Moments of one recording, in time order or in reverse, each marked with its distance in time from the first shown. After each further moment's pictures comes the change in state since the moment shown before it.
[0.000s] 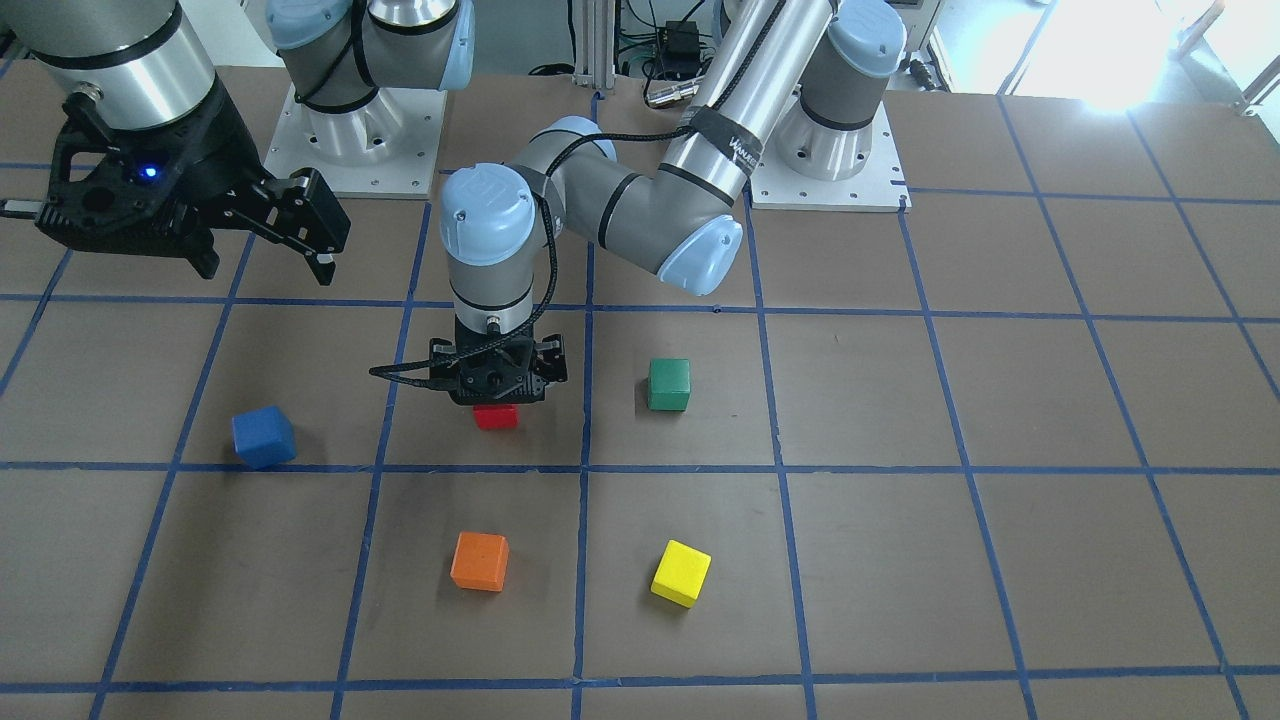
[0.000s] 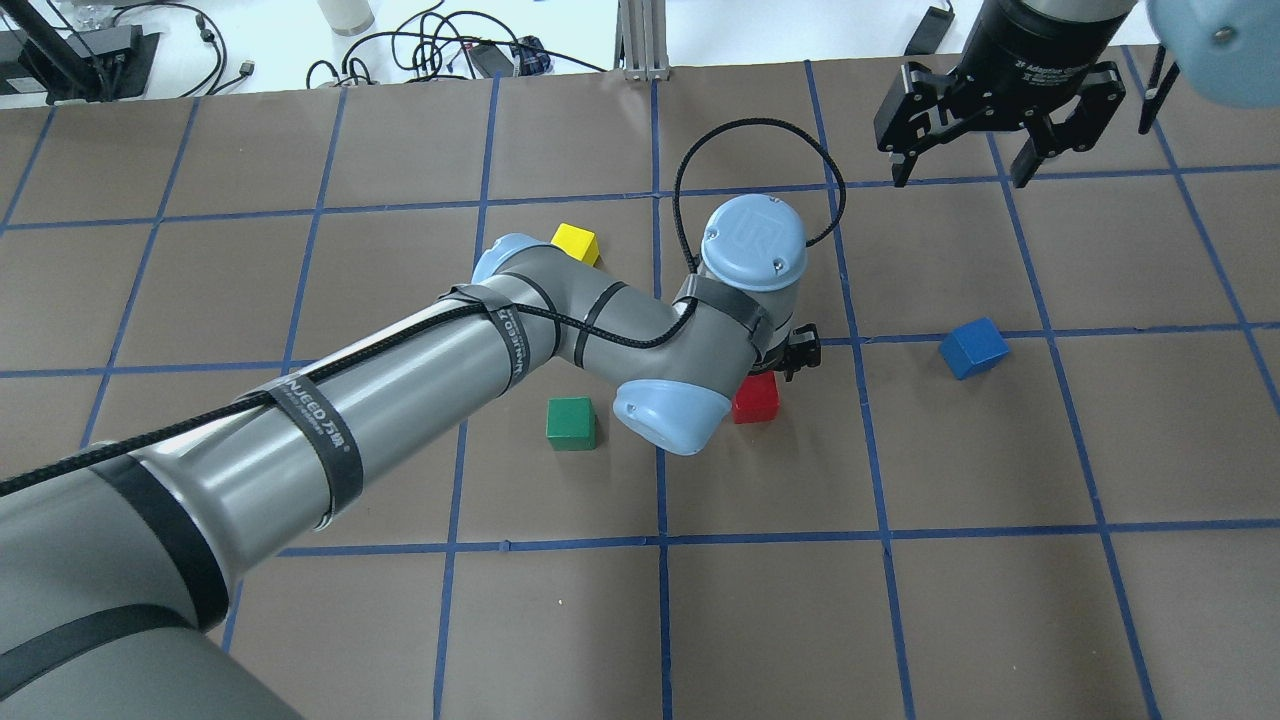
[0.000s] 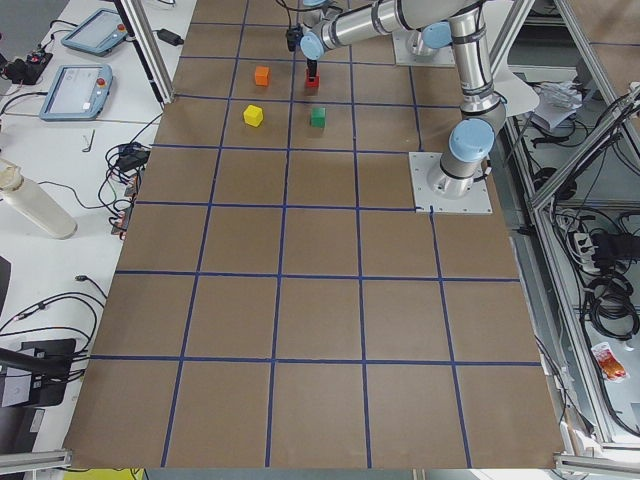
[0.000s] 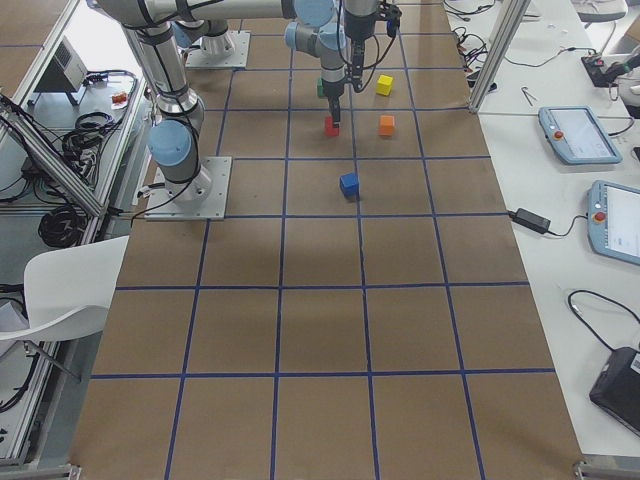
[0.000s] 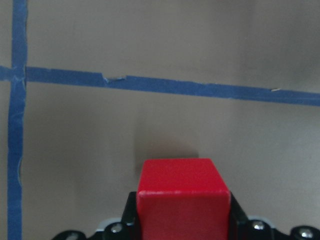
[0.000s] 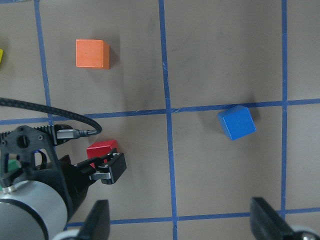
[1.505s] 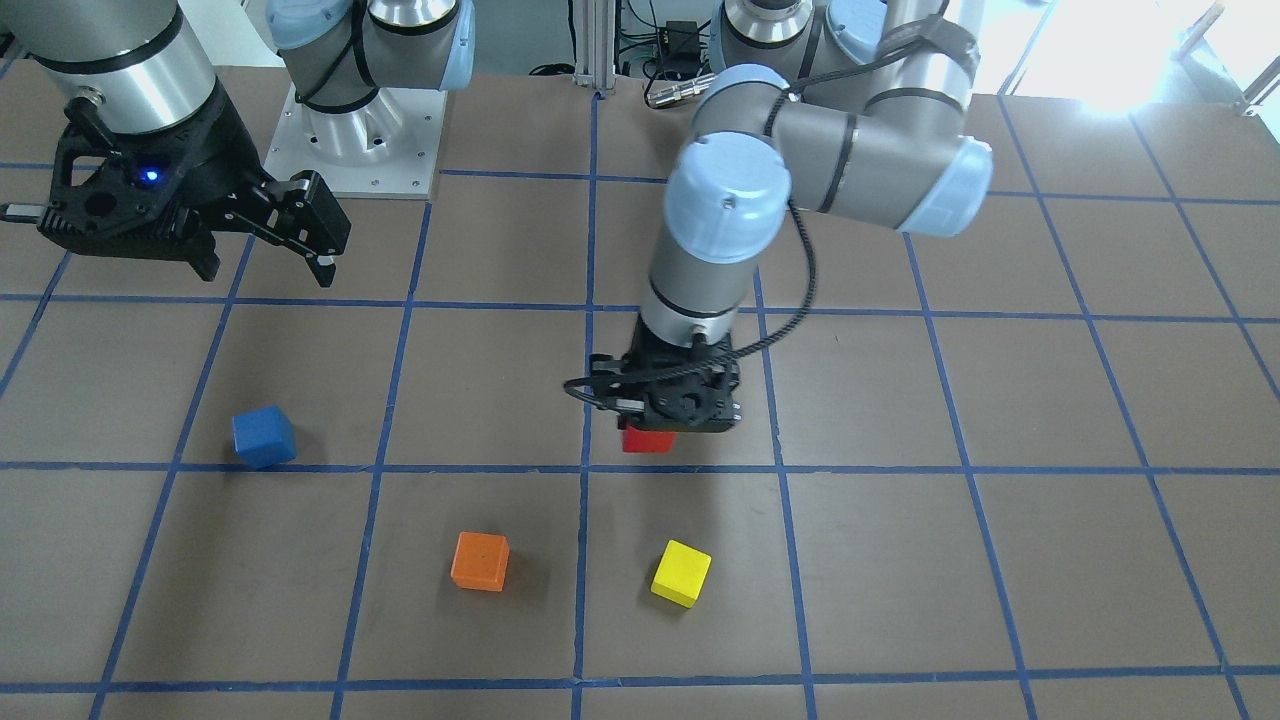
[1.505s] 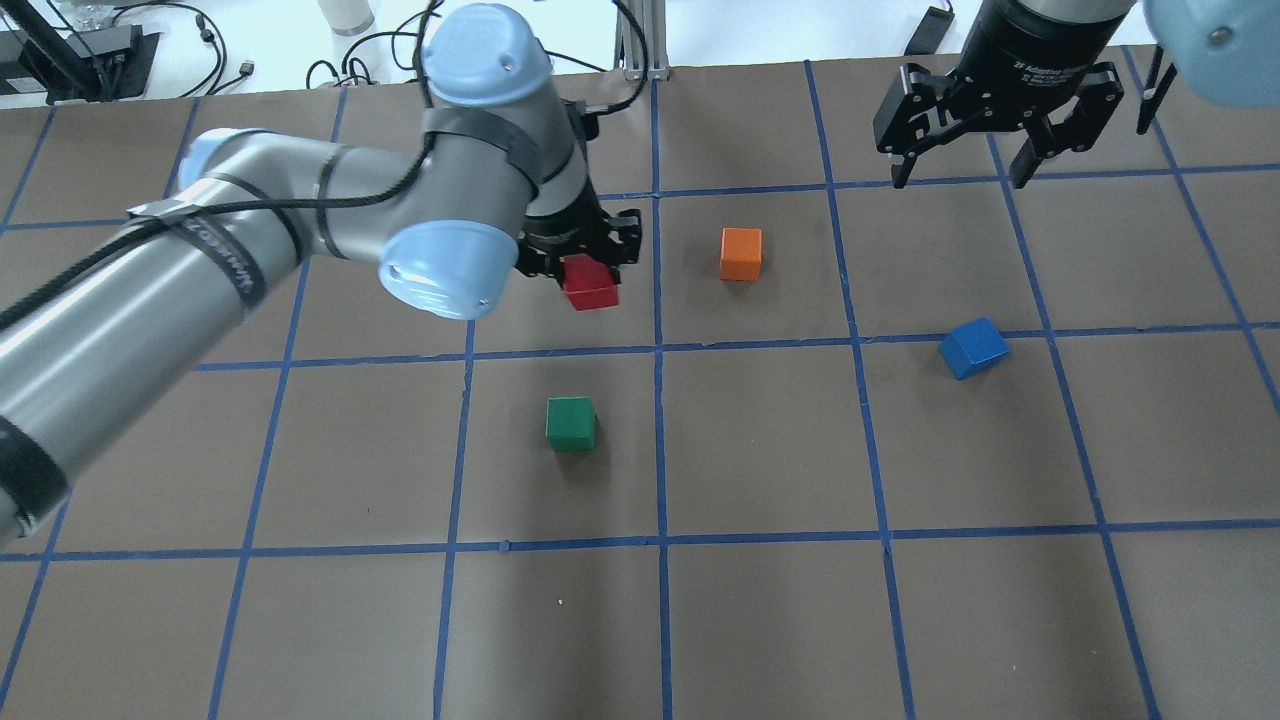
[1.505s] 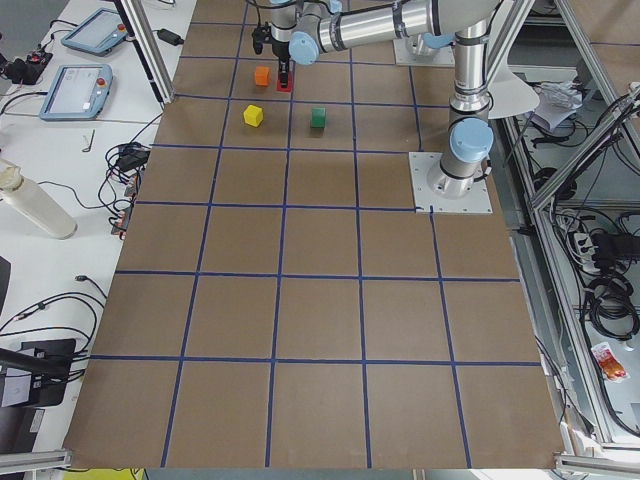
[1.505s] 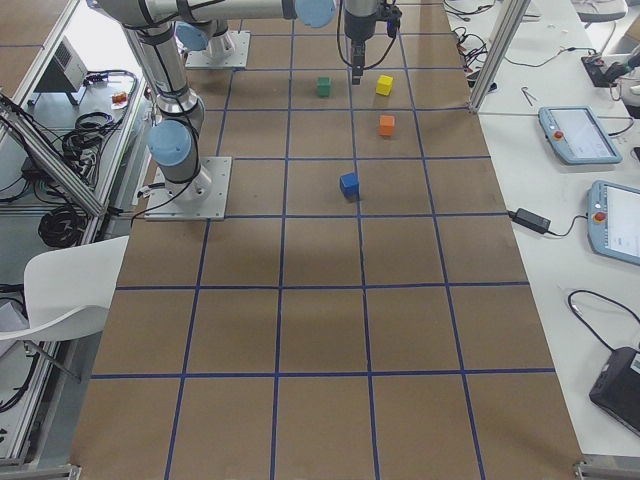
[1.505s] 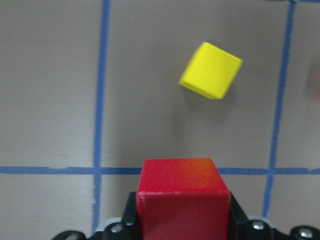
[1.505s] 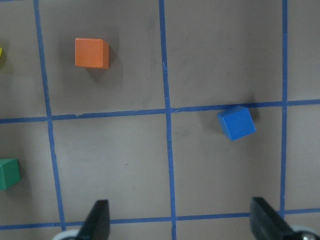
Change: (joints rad) left arm 0.240 0.178 -0.002 -0.167 -0.054 0.296; right arm 0.000 0.002 0.000 0.001 -0.002 -0.007
